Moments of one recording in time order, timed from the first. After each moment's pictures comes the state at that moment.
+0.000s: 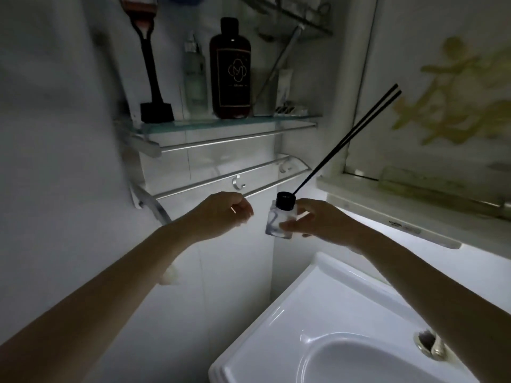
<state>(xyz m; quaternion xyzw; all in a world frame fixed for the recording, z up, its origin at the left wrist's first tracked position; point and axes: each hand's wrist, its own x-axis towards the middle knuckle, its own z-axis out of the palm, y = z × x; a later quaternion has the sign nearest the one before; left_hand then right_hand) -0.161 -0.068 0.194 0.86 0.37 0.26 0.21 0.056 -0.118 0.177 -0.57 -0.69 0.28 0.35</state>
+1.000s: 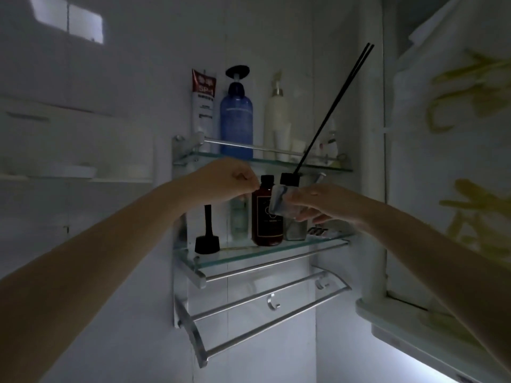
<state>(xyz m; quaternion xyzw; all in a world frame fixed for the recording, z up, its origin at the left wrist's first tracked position) -0.191 -0.098 0.435 0.85 0.39 0.36 0.02 0.021 -0.101 0.403 -0.51 -0.75 0.17 0.39</state>
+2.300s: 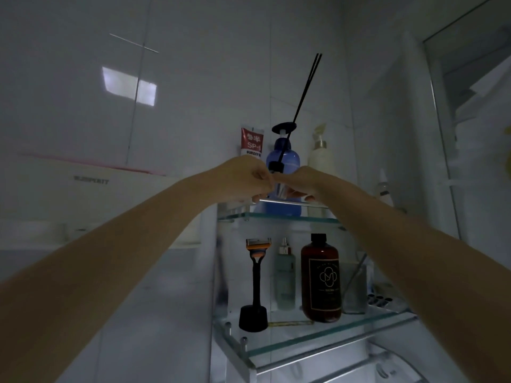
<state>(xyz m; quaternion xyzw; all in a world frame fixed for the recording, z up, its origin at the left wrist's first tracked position) -0.240 -0.083 0.522 0.81 0.43 0.39 -0.07 -0.102 -0.021 0.537 -0.51 -0.72 0.11 0.46</state>
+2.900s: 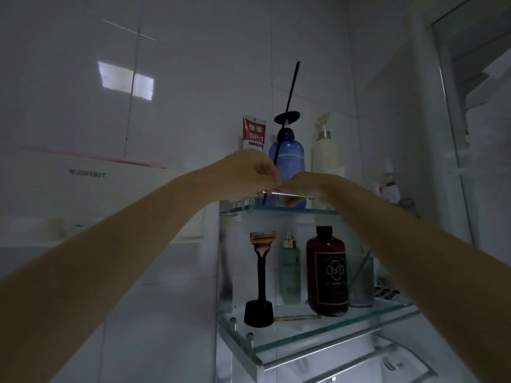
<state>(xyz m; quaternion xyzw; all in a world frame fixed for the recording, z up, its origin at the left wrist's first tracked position) -0.244 -0.078 0.515 0.82 0.40 0.40 -0.07 -0.103 -0.005 0.525 -0.52 -0.76 0.13 0.37</state>
